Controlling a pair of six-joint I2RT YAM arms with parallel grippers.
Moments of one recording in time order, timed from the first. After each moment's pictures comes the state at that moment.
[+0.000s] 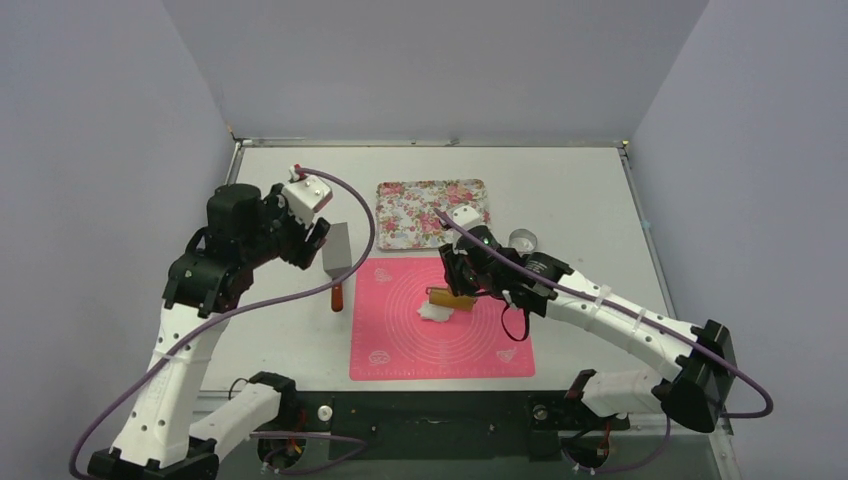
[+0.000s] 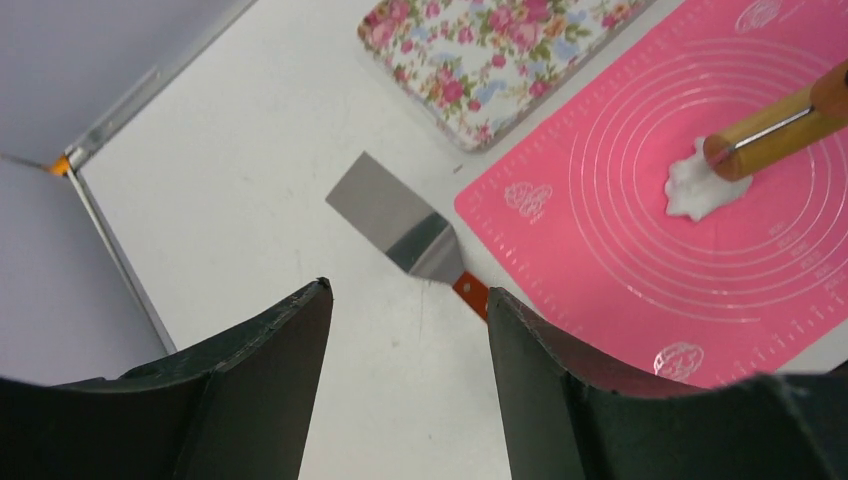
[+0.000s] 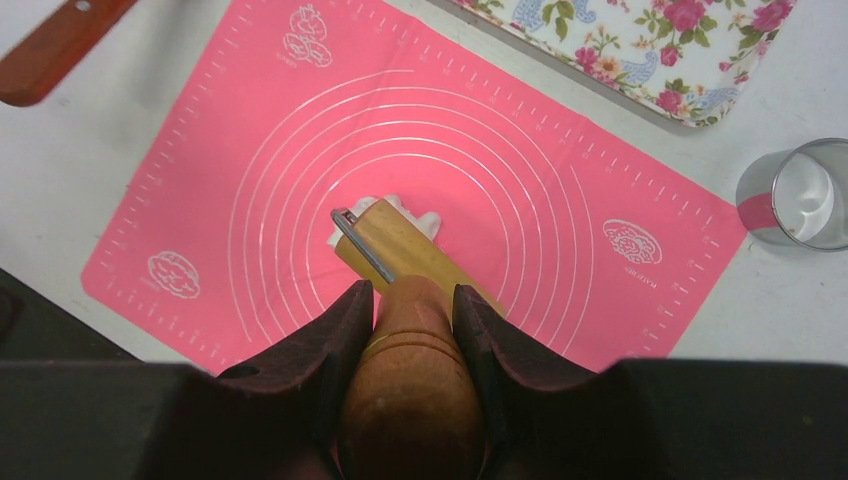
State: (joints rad) left arm -0.30 0.99 1.31 -0.82 0.21 0.38; right arm 0.92 1.23 1.06 -0.56 0.21 0.31
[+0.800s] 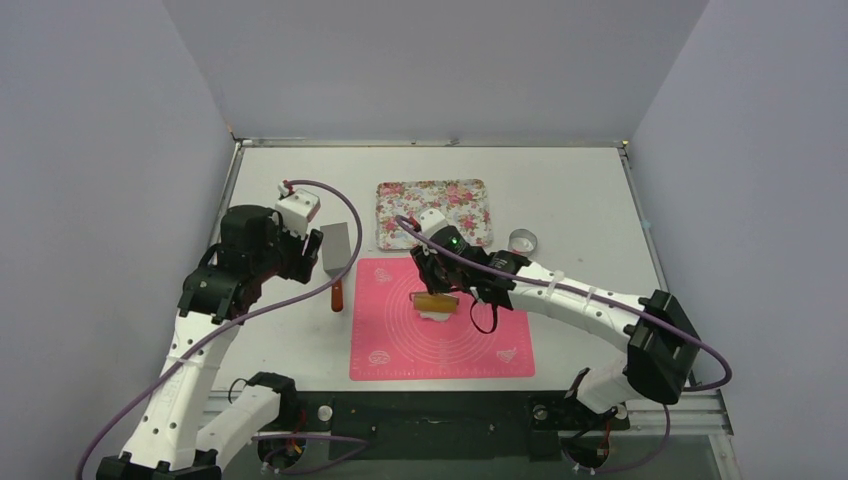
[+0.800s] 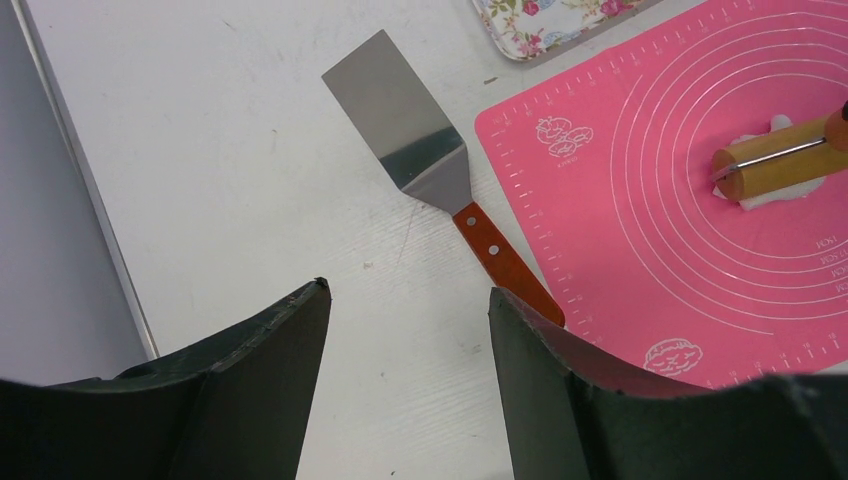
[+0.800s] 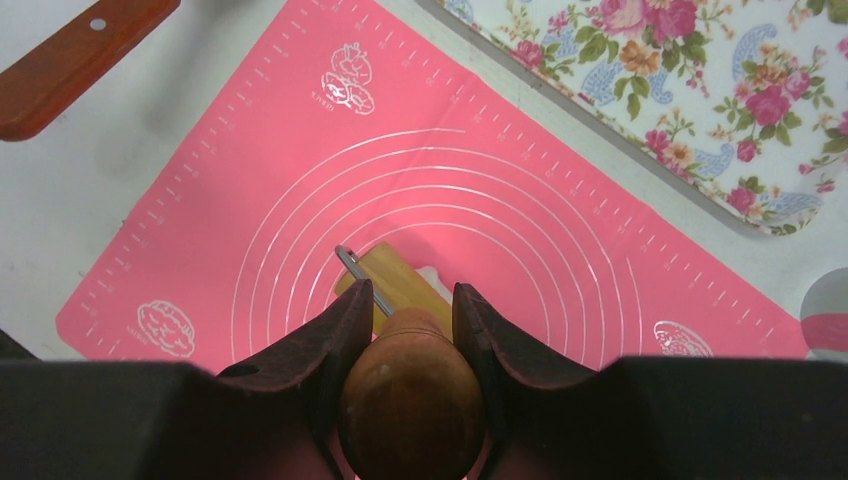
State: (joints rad) left arm -0.23 0.88 1.08 -0.84 0.05 0.21; right arm 0.94 1.45 1.08 -0.36 0.17 0.20
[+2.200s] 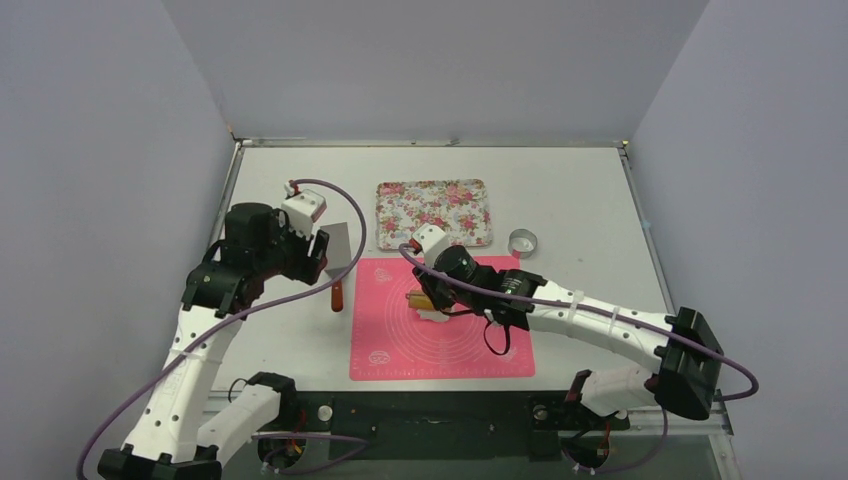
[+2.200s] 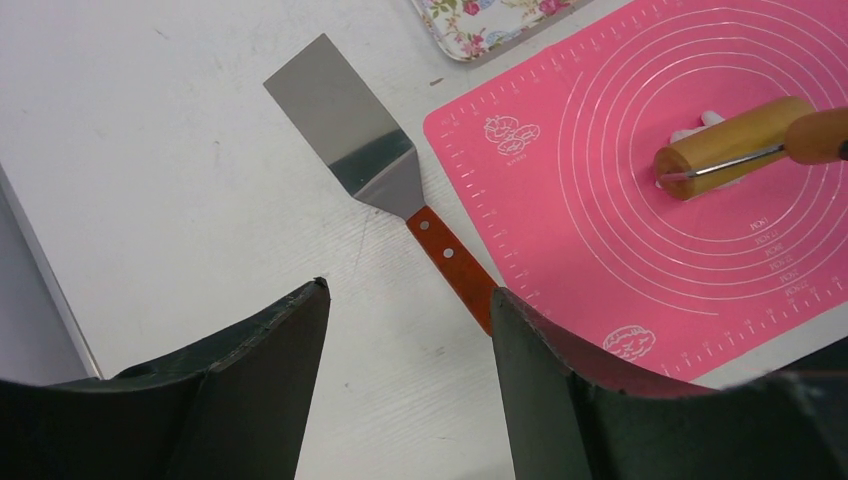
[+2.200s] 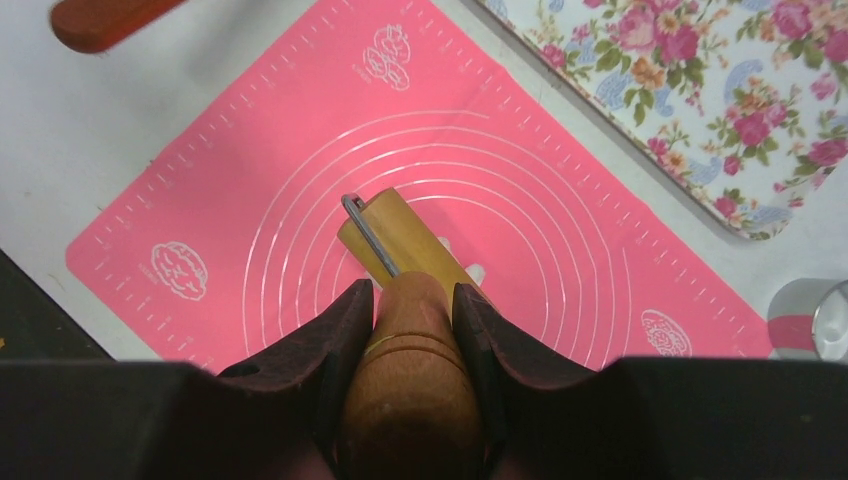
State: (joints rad) left arm -0.23 0.91 1.08 -0.84 0.14 0.18; right arm 1.05 1.30 1.01 -0.35 0.25 0.12
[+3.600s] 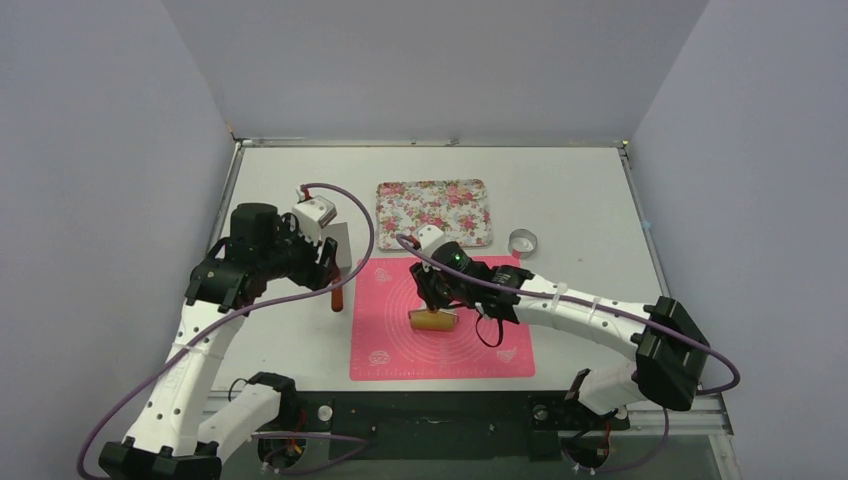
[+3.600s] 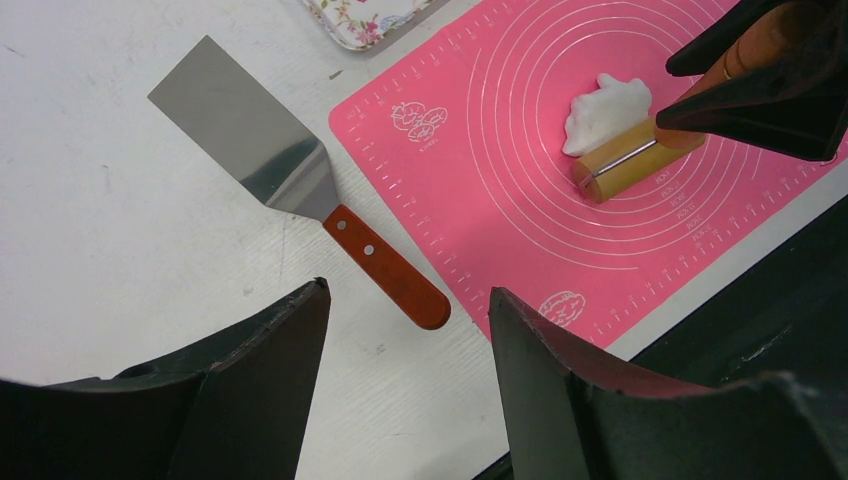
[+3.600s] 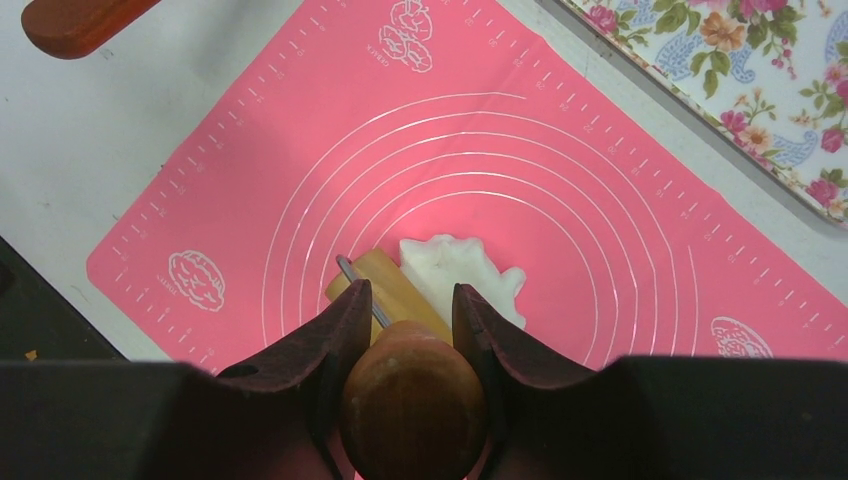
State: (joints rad) left arm -0.24 0.93 1.08 -0.88 0.33 0.20; right arm 0.98 1.41 0.96 -0.28 0.14 0.21
